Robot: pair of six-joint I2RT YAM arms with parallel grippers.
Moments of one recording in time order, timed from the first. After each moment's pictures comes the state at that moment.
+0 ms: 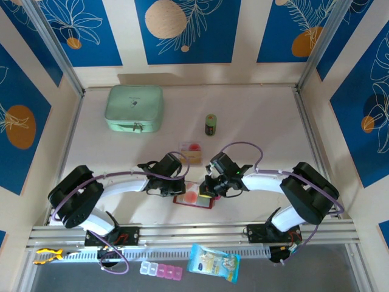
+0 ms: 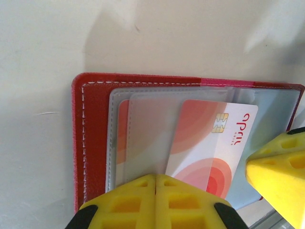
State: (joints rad) left arm -0.85 1.50 0.68 -0.30 0.29 -0.89; right arm 0.76 1.48 0.56 -0.12 -0.54 0.93
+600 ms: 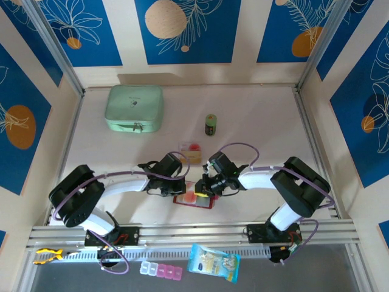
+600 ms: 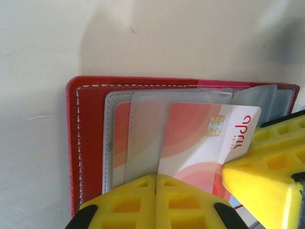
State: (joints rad) left arm -0.85 1.51 0.68 -0.29 0.30 -0.89; right arm 0.76 1.57 0.56 0.03 -0.61 0.99
